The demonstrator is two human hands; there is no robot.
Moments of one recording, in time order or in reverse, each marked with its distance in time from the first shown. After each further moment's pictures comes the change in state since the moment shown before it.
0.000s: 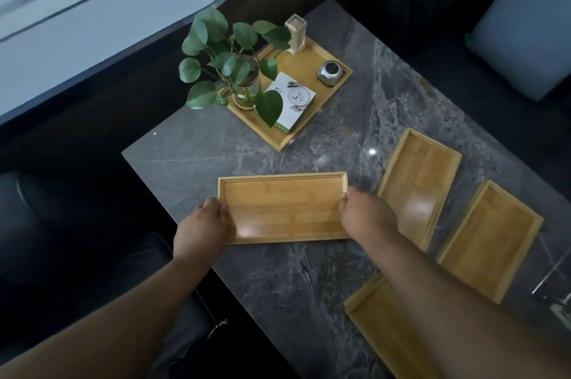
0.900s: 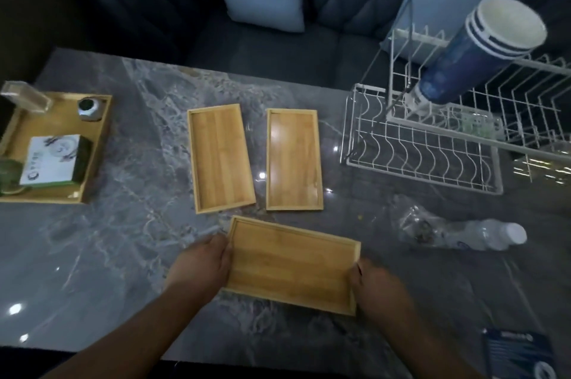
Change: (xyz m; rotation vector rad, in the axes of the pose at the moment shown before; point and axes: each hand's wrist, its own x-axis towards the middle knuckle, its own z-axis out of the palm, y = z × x) left_hand -0.142 0.190 0.109 0.324 -0.287 0.911; right_hand -0.331 0.240 0.092 0.460 -0.048 0.671
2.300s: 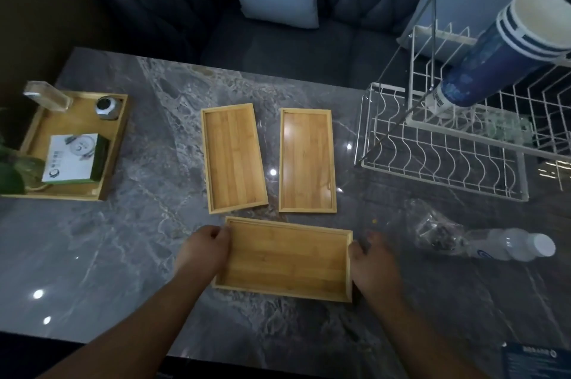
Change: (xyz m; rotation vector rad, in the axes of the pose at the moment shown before) left_hand 0.033 -0.011 -0.006 -0.269 0.007 -0.577; right_hand 0.029 -0.060 -0.016 0.434 0.139 0.282
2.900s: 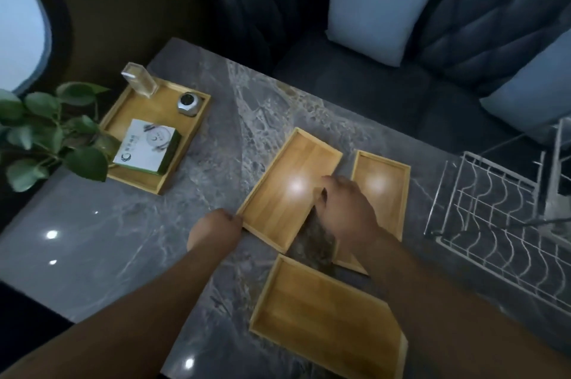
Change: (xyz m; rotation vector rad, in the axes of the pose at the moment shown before) left_hand 0.108 -0.027 -0.058 -0.012 0.036 -0.182; right_hand 0.075 -0.237 0.074 -0.518 -0.075 -0.908
